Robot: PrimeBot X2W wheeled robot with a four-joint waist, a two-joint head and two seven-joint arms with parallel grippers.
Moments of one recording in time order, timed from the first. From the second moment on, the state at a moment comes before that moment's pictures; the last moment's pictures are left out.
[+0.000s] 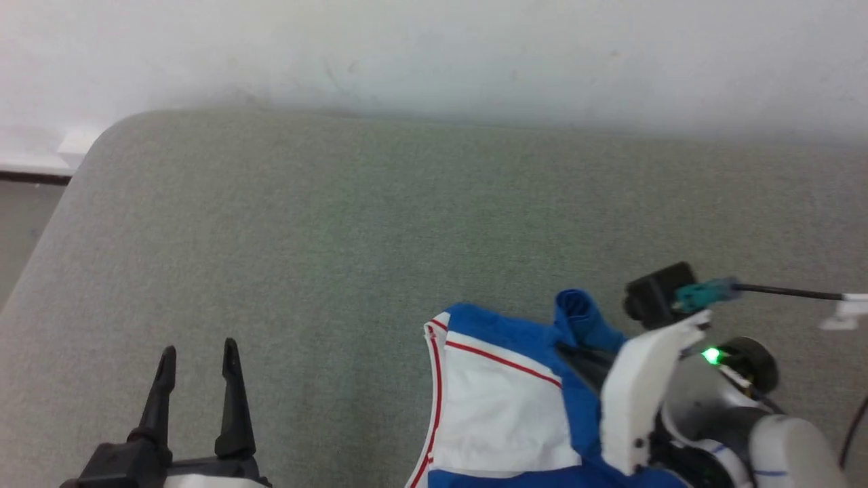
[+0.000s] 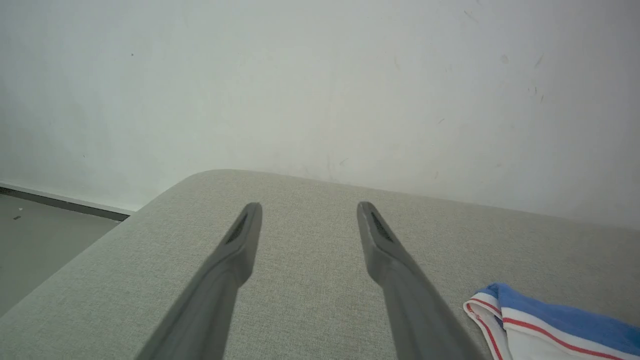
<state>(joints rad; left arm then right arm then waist) 0.20 0.39 -0.25 -0.28 -0.44 0.38 -0.26 -0.08 -0.05 0.18 -0.29 0.38 0.13 0.93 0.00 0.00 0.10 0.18</state>
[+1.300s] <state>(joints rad) 0.12 0.32 -0.31 -0.22 -0.42 0.34 -0.25 -0.01 -0.09 -0.02 -0.30 0.24 0.13 0.70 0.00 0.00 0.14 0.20</state>
